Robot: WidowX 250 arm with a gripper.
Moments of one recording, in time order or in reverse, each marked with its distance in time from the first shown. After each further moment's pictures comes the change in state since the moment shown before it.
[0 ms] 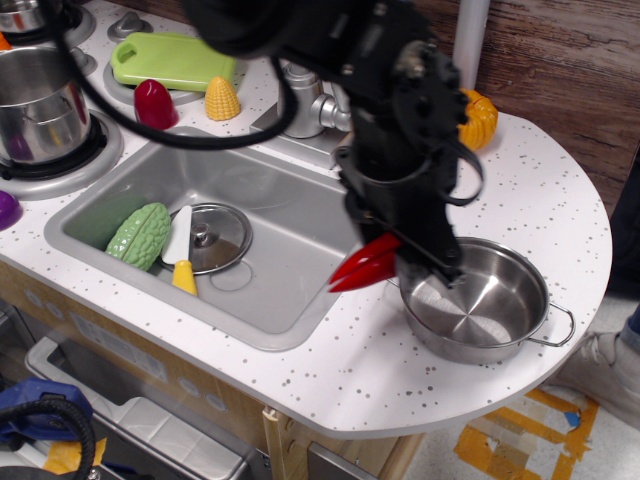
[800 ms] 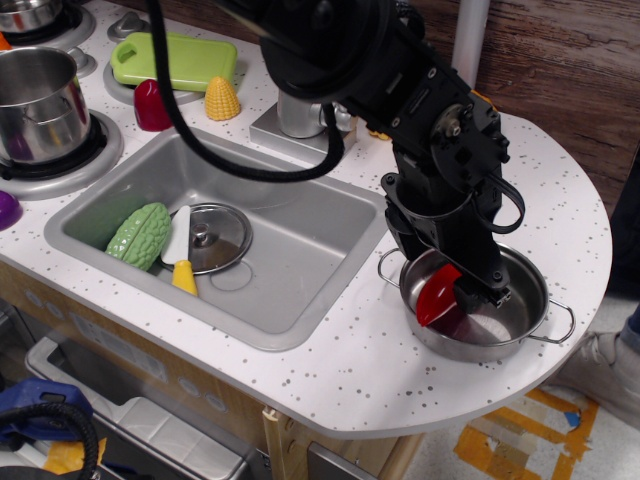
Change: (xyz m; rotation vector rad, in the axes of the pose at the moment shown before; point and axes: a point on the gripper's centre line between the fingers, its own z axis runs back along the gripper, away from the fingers) arm 0.019 -0.012 -0.026 -0.028 -0.097 0.002
